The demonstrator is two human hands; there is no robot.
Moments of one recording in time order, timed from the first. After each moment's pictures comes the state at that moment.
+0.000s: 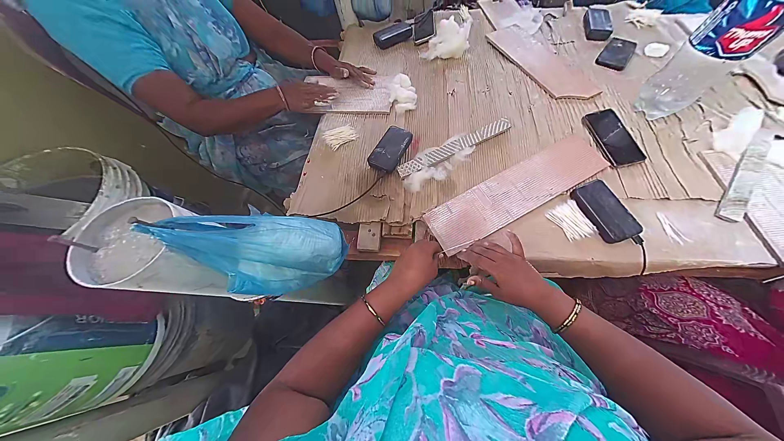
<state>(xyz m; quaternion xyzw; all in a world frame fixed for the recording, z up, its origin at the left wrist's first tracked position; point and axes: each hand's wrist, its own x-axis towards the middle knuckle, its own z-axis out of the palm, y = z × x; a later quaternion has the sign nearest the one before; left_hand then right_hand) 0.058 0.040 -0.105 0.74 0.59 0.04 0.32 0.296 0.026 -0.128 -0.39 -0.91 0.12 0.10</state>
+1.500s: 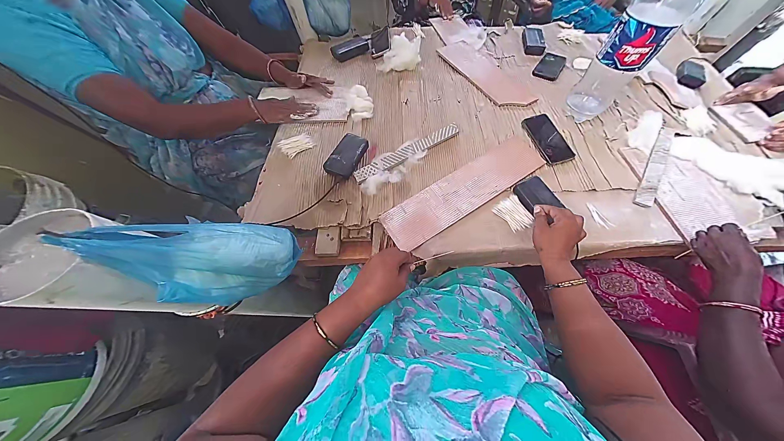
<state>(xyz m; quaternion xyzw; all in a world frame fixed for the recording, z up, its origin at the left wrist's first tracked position) 0.083 0.005 -0.074 0.77 0.55 0.05 0.32 0.436 0.060 -0.123 -0.78 -0.52 0.03 0.34</state>
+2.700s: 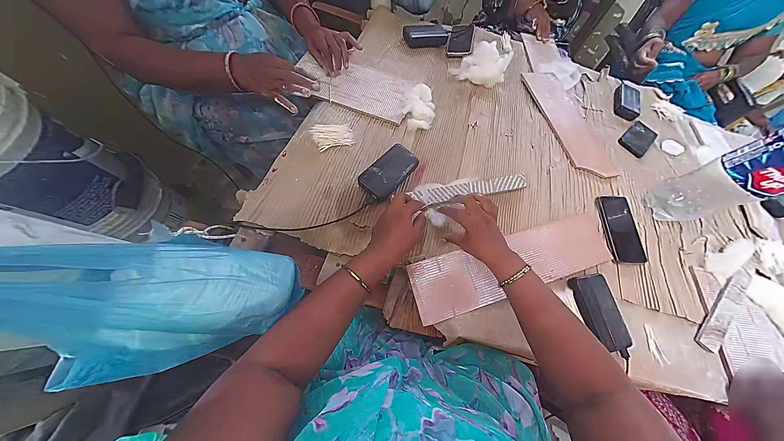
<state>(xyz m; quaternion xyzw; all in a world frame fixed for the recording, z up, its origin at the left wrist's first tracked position) 0.040 0.199 -0.123 0.65 0.66 0.31 0.23 0.249 0.254 -0.121 -0.38 -0.91 0.03 0.17</state>
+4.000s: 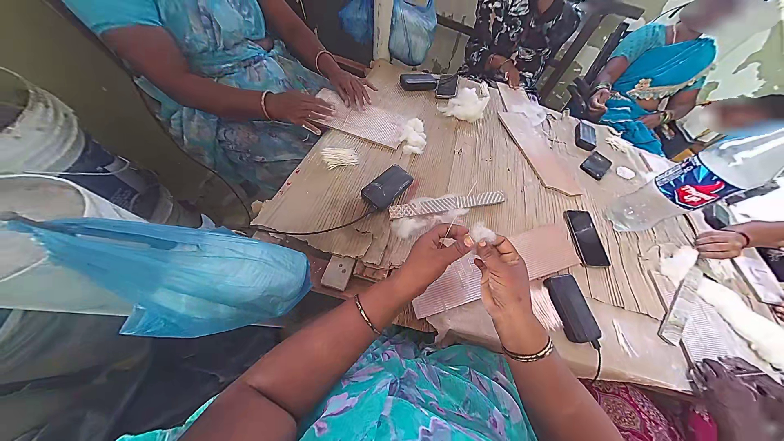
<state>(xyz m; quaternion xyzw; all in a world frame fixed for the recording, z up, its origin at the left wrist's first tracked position) 0.097 0.115 -0.047 0.48 0.42 0.51 0.58 0.239 0.118 -0.037 -0.46 -0.41 0.51 0.60</state>
